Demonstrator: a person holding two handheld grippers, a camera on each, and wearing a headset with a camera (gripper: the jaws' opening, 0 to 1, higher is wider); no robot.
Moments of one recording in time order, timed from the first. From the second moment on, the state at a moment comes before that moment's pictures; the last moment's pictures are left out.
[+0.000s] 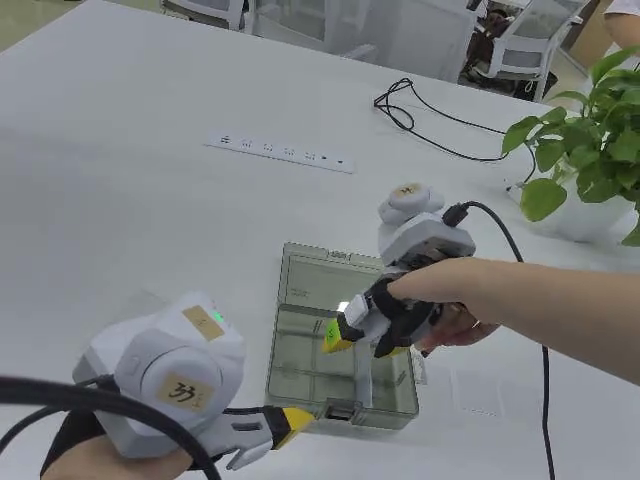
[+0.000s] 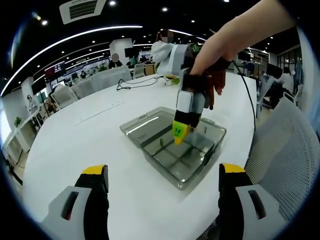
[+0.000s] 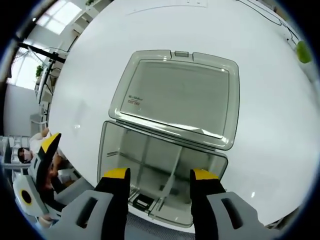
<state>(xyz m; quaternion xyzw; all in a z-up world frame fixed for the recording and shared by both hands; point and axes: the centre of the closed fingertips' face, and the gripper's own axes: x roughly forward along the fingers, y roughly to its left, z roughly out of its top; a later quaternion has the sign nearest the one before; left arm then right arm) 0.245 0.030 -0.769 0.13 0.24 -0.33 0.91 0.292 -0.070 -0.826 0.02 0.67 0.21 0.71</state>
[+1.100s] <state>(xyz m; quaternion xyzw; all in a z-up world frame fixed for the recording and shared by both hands) 0.244 0.029 -0.769 0.13 0.24 -0.33 0.91 0.319 -0.048 -0.762 0.09 0.51 0.30 0.80</state>
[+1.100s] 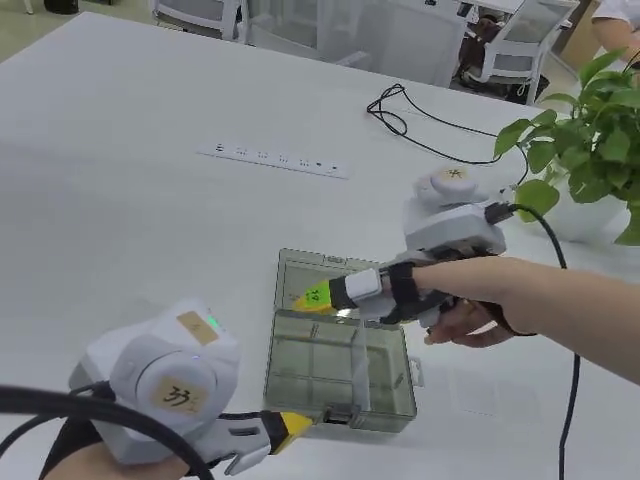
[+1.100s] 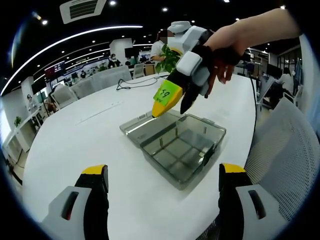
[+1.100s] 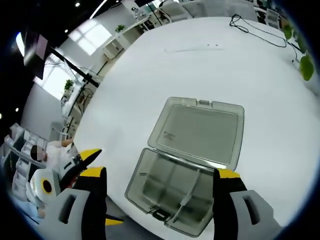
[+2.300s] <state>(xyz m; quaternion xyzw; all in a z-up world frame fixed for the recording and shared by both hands) 0.244 0.041 -0.772 0.04 0.27 -0.31 0.91 0.293 -0.115 -0.742 0.01 0.31 0.34 0.89</state>
